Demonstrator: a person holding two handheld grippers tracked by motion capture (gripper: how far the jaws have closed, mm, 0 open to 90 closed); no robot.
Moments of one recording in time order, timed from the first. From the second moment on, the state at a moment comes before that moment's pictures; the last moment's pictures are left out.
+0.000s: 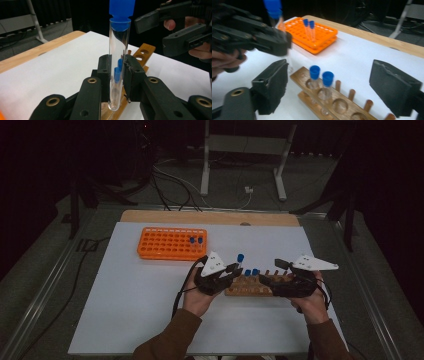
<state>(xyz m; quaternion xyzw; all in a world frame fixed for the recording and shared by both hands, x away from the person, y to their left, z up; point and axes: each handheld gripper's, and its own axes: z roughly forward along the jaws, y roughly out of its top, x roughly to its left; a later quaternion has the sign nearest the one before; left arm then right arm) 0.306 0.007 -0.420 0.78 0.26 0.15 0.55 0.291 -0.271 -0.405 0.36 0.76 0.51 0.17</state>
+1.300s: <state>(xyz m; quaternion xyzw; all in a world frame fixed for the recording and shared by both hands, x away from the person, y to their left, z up) 0.321 0.059 -0.422 0.75 0.31 0.19 0.55 0.296 -0.291 -0.417 0.40 0.74 0.50 0.19</state>
